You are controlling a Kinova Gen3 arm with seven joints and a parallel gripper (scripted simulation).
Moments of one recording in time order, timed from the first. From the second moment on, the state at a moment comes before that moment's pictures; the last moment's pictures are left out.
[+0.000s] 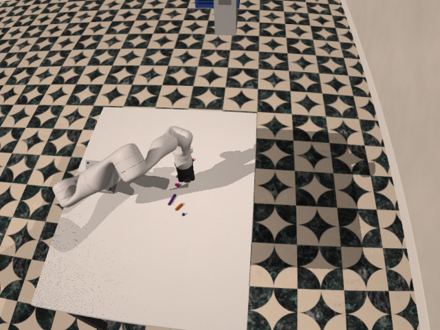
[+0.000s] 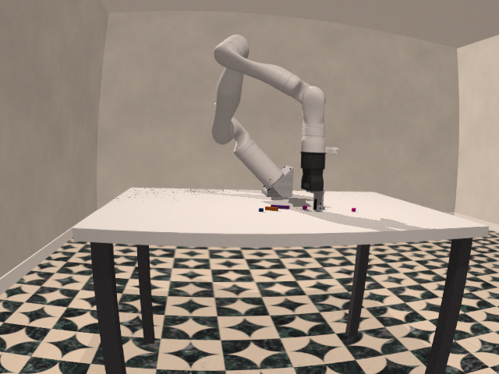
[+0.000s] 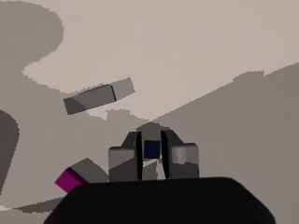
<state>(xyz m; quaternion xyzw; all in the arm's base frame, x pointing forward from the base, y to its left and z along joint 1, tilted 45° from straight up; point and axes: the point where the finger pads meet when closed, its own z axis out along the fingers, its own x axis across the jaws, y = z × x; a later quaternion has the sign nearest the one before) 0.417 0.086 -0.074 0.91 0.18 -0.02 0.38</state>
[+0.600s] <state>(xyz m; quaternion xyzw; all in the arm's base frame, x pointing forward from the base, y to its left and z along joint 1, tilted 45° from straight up) 0.417 0.086 -0.074 0.91 0.18 -0.02 0.38</state>
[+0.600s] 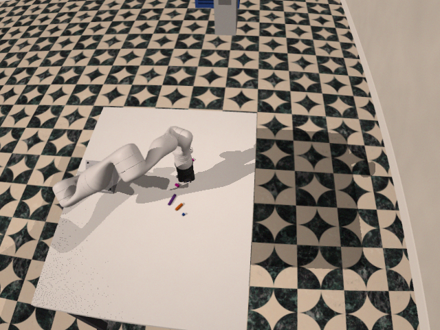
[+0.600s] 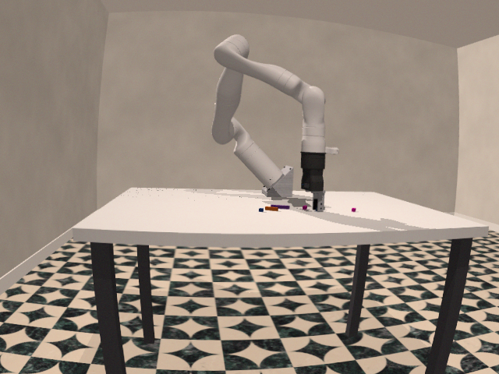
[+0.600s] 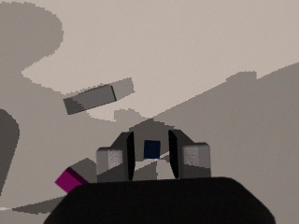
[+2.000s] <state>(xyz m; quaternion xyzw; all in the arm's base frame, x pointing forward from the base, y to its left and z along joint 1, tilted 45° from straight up) 0.410 0.145 -0.012 0.91 0.17 -0.01 0.38</state>
